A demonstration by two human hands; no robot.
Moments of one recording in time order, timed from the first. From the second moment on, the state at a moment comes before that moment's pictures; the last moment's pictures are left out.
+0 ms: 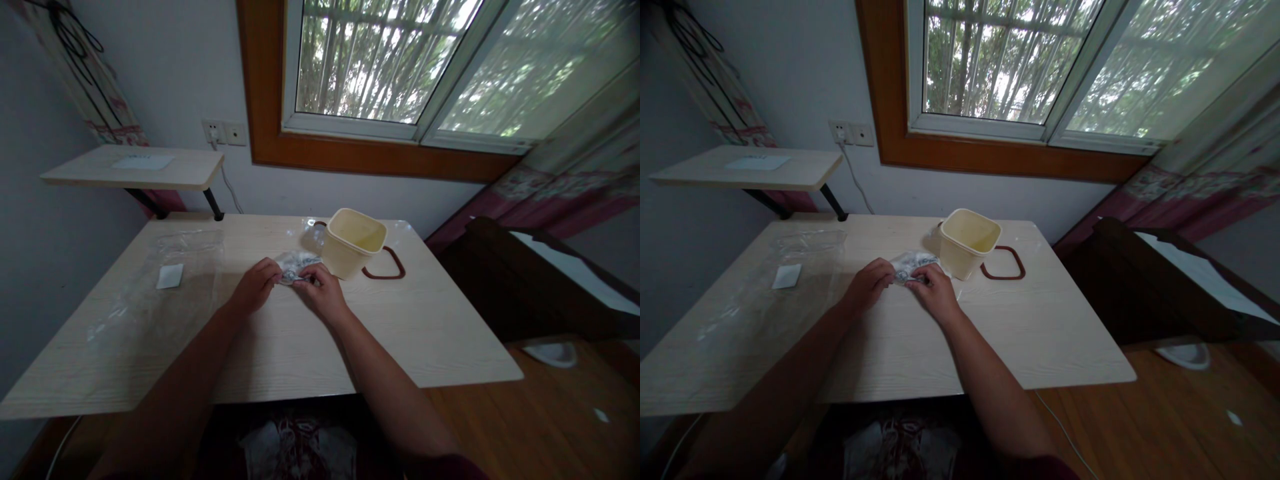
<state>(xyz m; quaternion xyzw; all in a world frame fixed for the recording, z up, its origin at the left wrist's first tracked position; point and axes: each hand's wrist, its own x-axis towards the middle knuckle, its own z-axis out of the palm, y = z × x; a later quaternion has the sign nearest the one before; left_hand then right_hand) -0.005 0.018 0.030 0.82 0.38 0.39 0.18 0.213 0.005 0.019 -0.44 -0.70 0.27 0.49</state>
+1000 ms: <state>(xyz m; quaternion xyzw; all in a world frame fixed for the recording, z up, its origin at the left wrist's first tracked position) -0.003 0.021 0.028 0.73 0.38 0.49 0.29 0.218 0.003 0.026 -0.41 -0.71 0.25 0.51</state>
